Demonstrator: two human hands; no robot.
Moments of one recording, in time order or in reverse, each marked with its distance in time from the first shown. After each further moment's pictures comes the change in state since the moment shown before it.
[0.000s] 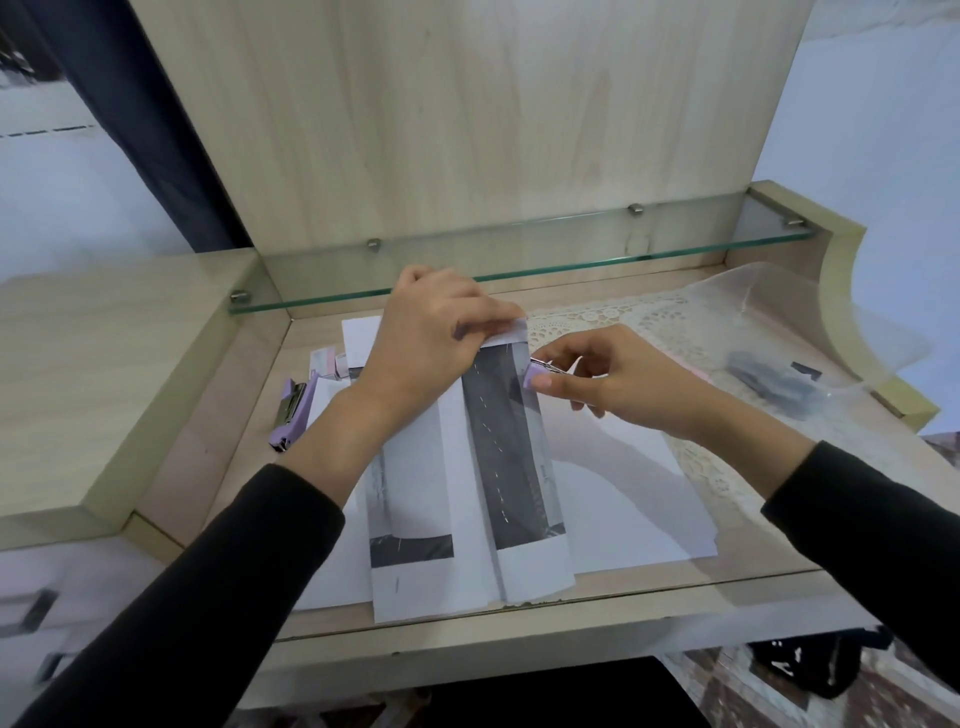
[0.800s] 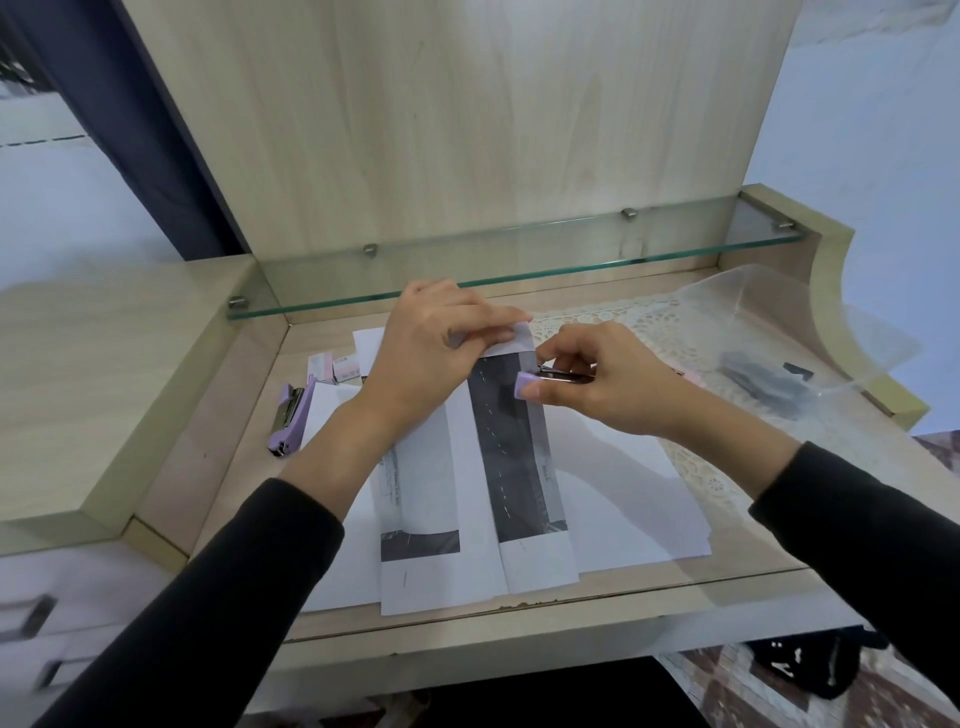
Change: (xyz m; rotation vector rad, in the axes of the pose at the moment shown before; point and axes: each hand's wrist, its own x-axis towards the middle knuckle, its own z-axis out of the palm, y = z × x) left_hand -0.003 0.006 0.001 -0.166 0.035 0.005; right_hand -0.002 -0.012 0.003 -0.240 0.106 -0.099
